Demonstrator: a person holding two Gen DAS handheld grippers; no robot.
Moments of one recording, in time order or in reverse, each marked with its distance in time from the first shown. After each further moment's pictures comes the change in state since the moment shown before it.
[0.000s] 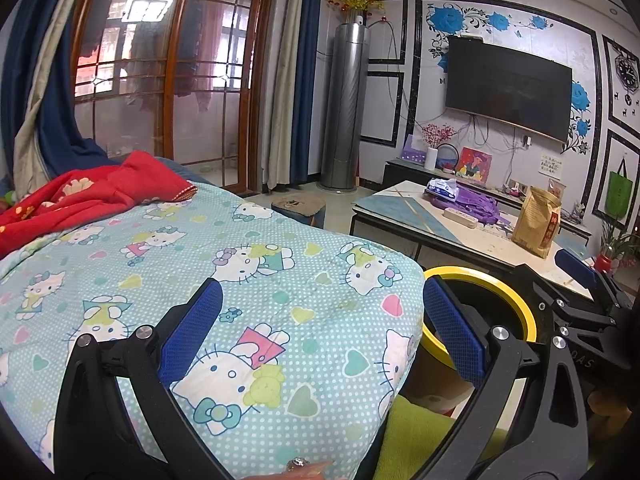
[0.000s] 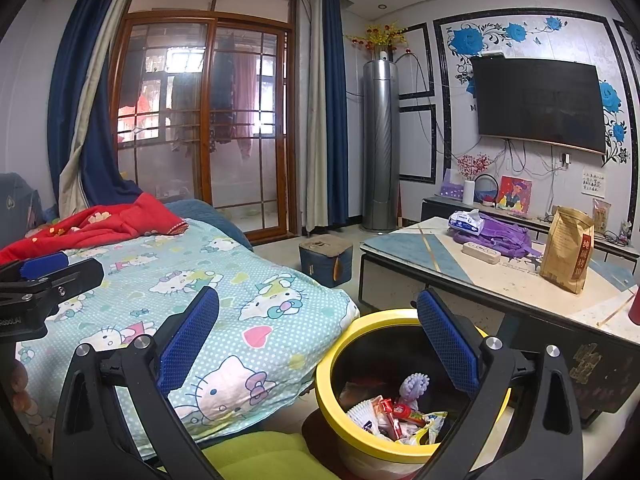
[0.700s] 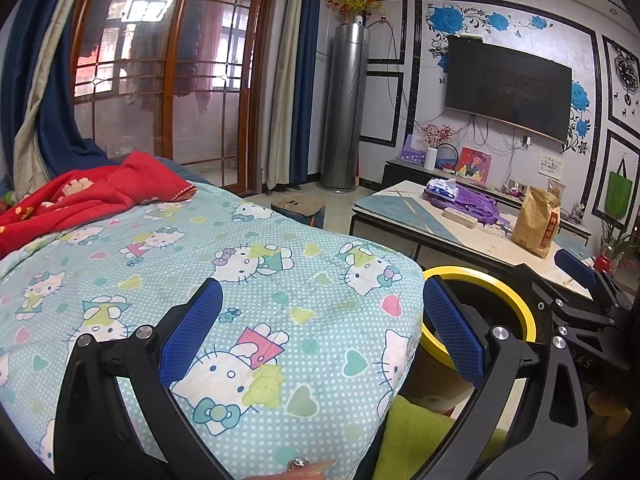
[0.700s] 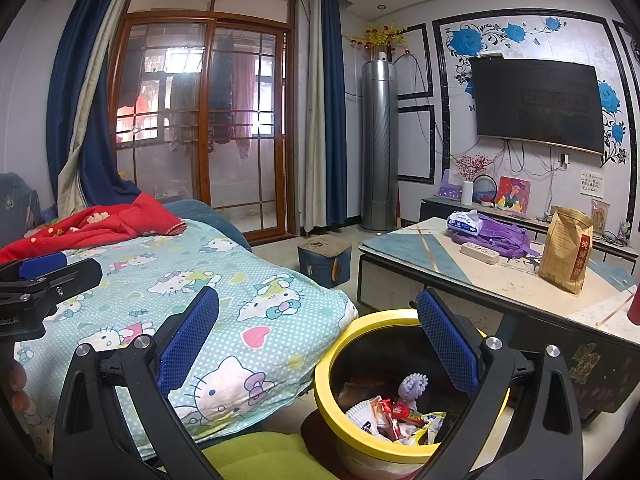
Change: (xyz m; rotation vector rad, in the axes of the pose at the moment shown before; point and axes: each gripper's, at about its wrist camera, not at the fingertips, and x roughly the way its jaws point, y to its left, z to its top) left arm 0.000 0.001 0.000 -0.001 0.001 -0.001; right arm 0.000 0.000 0.000 -0.001 0.001 0.000
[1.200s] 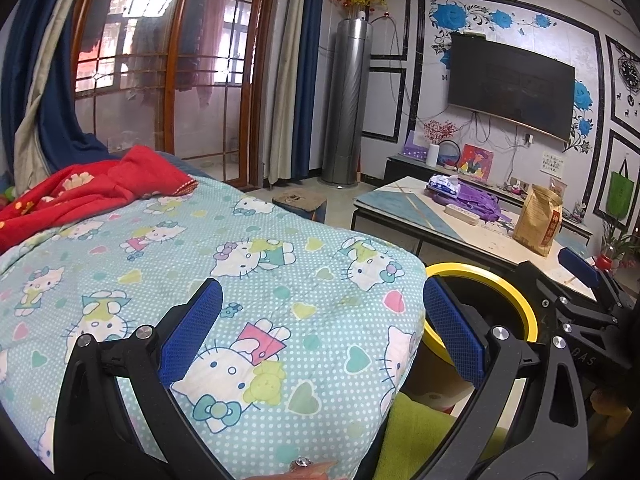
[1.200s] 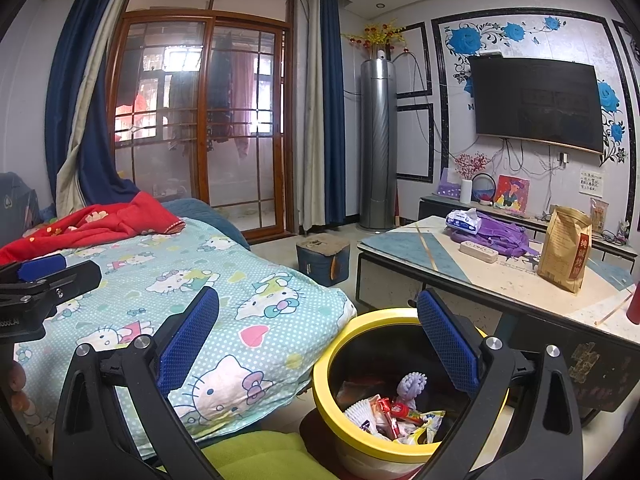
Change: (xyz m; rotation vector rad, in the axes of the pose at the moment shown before) left arm 0.003 0.000 -0.001 -0.009 0.020 0.006; right arm -0.001 -0.002 -0.001 0.001 0.004 -0.002
